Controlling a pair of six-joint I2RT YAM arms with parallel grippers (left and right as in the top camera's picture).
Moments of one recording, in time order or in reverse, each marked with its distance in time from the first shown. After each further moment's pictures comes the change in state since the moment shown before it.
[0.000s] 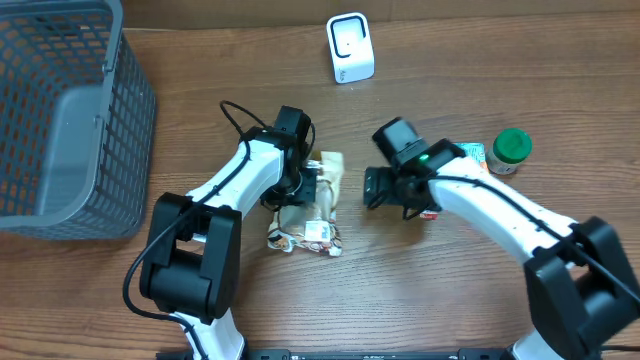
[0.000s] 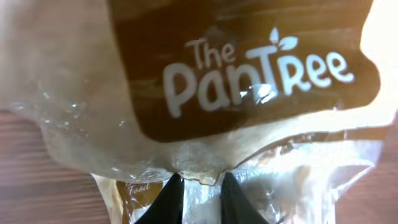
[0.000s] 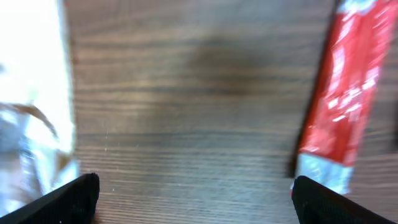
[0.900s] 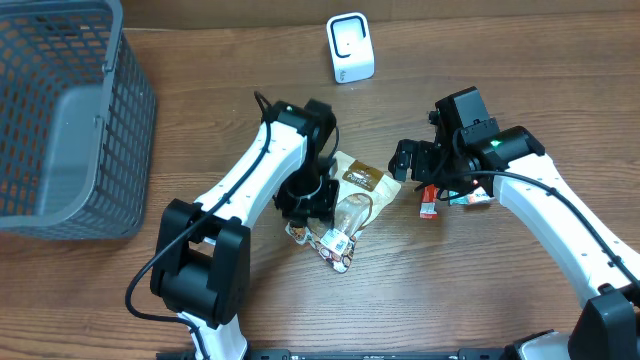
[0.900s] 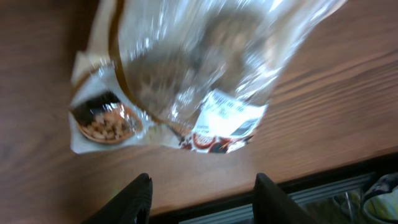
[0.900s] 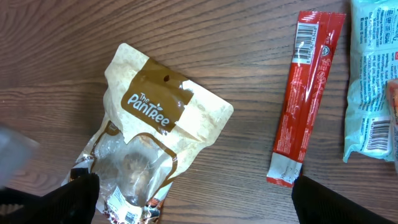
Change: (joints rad) left arm -0.109 0.005 0.219 -0.532 0.176 0.014; right arm -0.196 -0.184 0.000 -0.027 -0.217 -0.130
